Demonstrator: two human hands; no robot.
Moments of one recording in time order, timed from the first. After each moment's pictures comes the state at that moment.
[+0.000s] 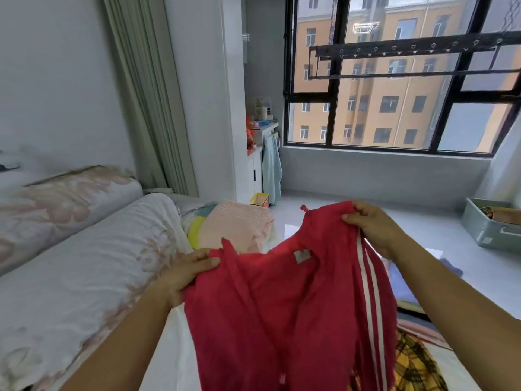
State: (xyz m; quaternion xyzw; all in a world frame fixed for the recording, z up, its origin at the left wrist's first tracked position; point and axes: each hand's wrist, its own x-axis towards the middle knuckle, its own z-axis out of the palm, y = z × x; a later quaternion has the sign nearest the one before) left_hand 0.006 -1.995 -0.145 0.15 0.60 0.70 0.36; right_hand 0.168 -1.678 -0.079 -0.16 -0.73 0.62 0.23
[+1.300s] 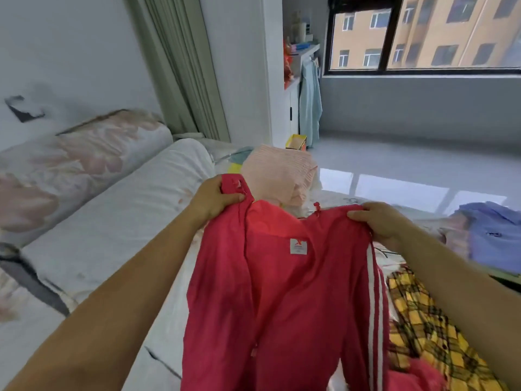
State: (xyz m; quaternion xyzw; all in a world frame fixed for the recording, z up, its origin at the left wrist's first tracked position) left_hand -0.119 -1.989 -0.145 0.23 0.85 0.47 0.08; right_hand 0.041 -1.723 -0.190 -0.31 -0.67 0.67 0.05
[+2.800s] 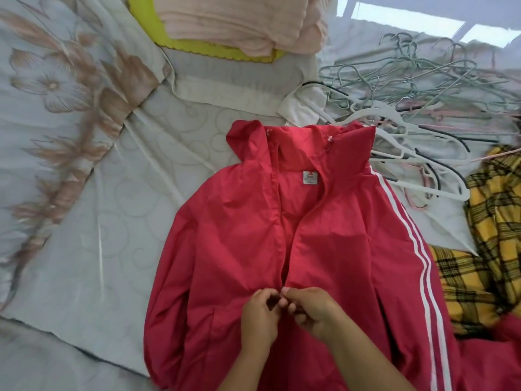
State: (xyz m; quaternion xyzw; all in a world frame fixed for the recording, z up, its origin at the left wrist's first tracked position) left_hand -0.084 -1.986 -0.632 0.08 0.87 0.35 0.35; right_hand -0.056 -1.874 -0.594 -0.59 -0.30 0.71 -0.24
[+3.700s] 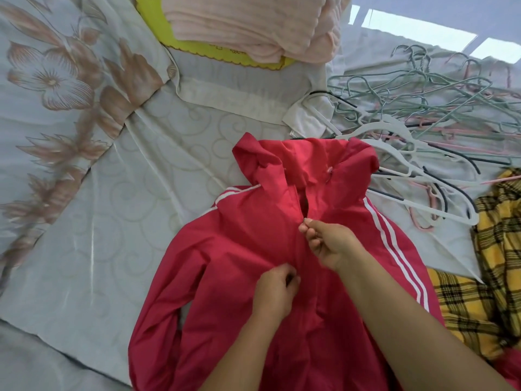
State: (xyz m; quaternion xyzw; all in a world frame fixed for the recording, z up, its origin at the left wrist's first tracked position) left_hand -0.128 -1.922 -0.621 0.17 0.86 0.32 0.35; right_hand -0.143 -1.778 -0.578 -0.56 -0.32 0.76 -0.08
